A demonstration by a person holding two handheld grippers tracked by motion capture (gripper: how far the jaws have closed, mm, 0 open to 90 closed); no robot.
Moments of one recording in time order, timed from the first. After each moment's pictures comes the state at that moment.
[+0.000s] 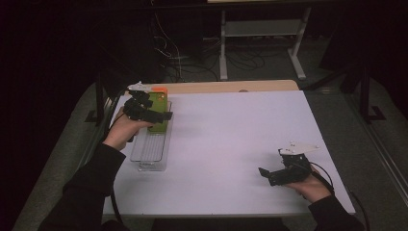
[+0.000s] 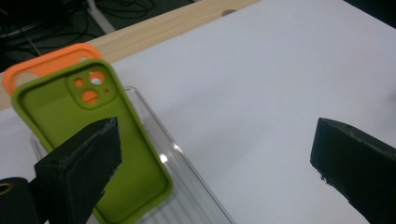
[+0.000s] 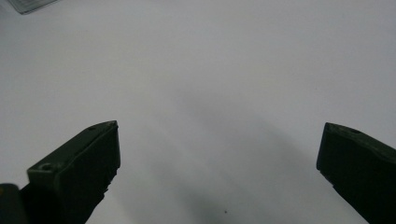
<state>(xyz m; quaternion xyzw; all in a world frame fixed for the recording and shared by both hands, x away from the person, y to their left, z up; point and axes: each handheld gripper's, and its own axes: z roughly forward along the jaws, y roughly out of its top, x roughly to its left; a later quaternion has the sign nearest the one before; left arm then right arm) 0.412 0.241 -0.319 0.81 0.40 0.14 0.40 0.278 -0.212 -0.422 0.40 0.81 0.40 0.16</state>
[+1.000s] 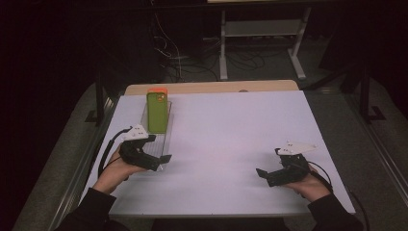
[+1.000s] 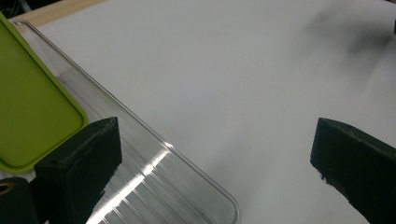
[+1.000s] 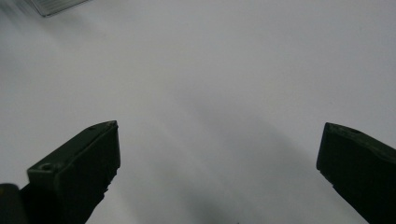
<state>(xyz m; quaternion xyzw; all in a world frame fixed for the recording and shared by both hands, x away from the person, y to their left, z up) 0.318 0.252 -0.380 0.84 0.30 0.12 0.43 0.279 -0.207 -0.418 0.38 0.82 0.41 0.15</state>
